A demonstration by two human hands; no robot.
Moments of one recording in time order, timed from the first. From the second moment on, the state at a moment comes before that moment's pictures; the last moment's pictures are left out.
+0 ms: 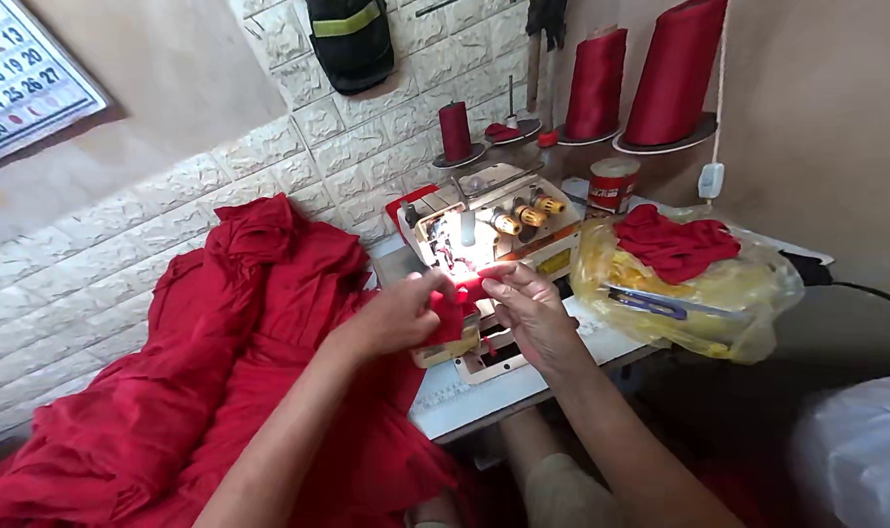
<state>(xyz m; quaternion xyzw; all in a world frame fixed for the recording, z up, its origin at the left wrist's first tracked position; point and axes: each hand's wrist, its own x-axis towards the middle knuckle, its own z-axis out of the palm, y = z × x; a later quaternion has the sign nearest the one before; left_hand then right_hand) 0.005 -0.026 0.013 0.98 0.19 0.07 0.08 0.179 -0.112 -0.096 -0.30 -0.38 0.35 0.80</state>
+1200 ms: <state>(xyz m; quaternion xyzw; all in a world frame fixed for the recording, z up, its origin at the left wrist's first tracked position) -0.002 -0.010 0.048 0.98 0.21 0.04 -0.02 0.178 -0.094 -0.098 -0.55 -0.59 0.07 0.58</state>
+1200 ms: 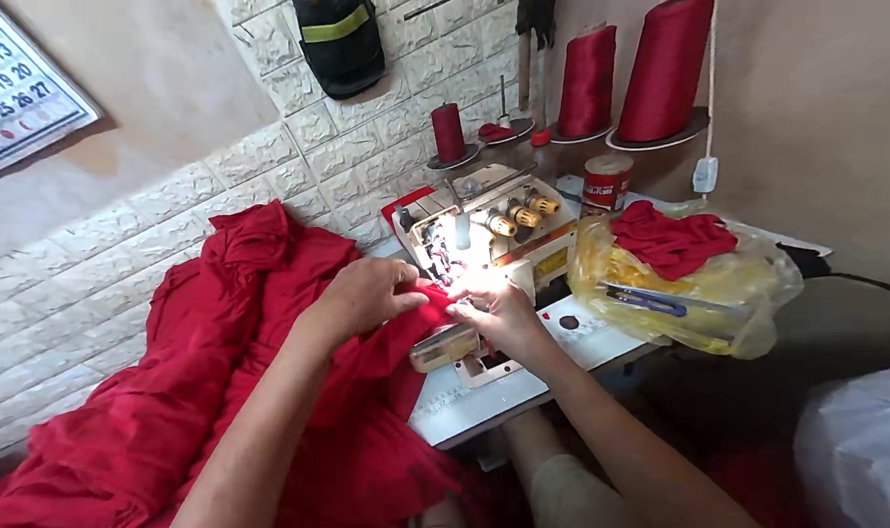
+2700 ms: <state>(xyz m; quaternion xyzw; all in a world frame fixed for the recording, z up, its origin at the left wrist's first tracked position) -0.007 -0.012 0.029 0.98 0.18 0.04 0.04 0.175 -0.105 -0.115 -0.49 -0.55 0.01 0.68</state>
